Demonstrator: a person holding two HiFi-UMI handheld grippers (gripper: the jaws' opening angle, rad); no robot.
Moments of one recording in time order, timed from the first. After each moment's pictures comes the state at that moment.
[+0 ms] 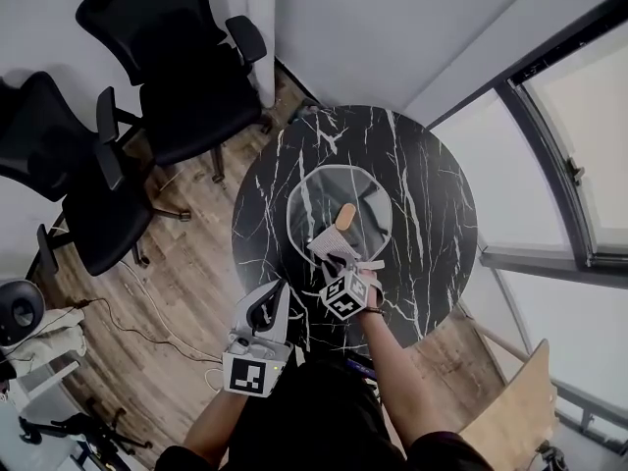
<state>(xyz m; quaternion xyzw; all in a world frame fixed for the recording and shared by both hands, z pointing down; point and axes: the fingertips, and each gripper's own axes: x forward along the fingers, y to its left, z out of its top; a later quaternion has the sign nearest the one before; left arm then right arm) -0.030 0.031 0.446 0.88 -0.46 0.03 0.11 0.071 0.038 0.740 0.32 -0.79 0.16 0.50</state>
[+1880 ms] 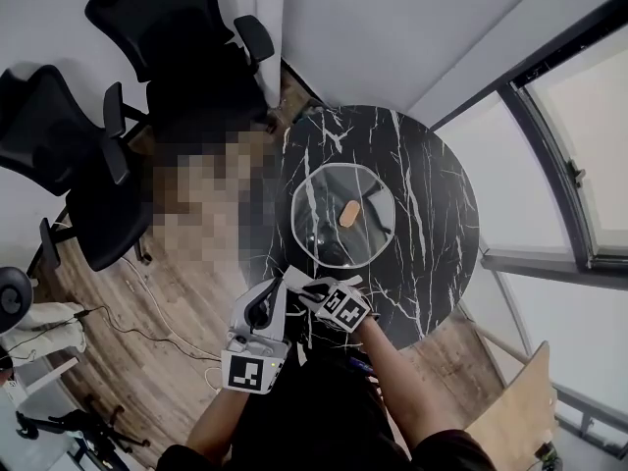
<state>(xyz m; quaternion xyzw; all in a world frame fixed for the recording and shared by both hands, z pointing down) -0.048 0.041 0.449 0.87 -0.48 0.02 0.12 -0.014 0.127 0.706 0.13 -0.86 0.30 0.39</state>
